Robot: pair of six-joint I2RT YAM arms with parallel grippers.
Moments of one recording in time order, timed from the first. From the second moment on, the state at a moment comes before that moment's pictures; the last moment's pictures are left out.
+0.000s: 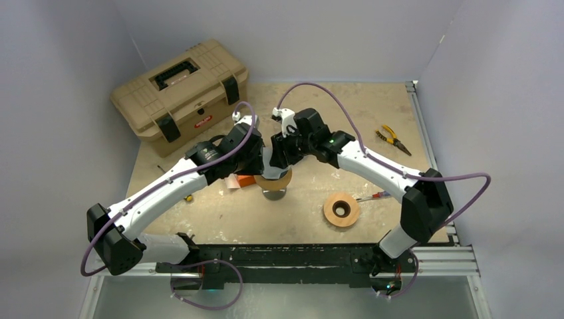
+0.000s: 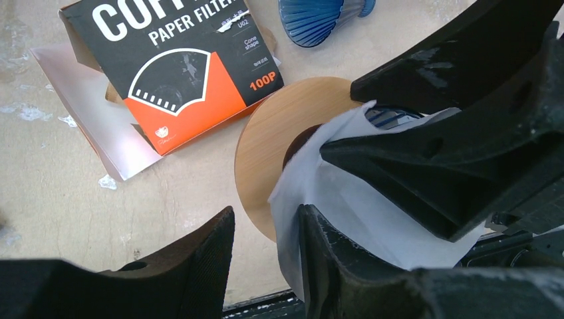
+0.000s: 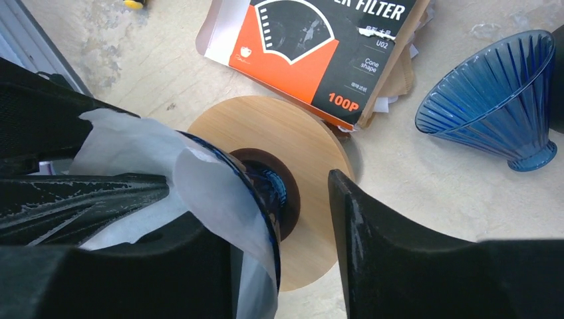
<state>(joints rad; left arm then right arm) -0.78 1.28 1.22 -0.83 -0.24 -0.65 0.73 1.59 1.26 -0.36 -0.30 0.21</state>
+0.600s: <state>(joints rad) -0.78 1.28 1.22 -0.83 -0.24 -0.65 0.74 1.59 1.27 -0.37 -0.27 0.21</state>
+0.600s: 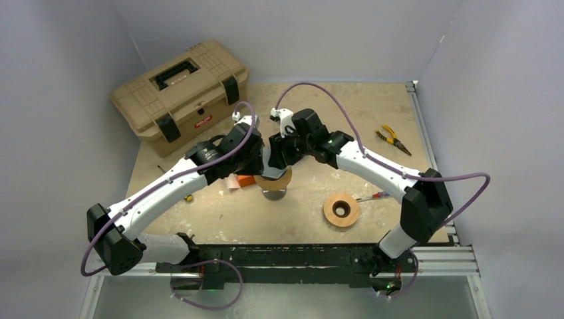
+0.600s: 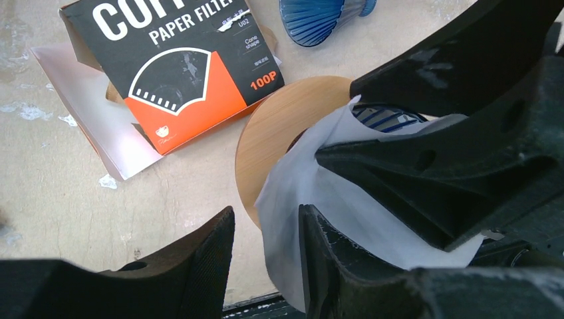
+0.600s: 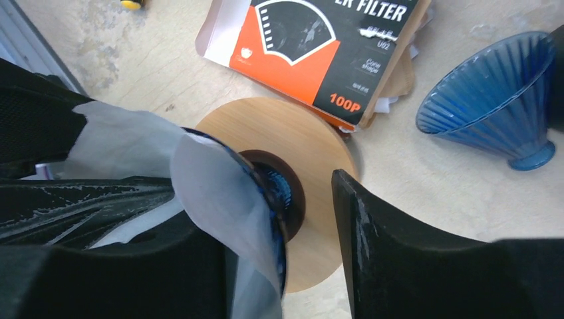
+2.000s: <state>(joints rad) -0.78 1.14 1.24 -0.74 -0.22 -0.65 0.56 1.31 1.21 -0.34 -0.49 0.38</state>
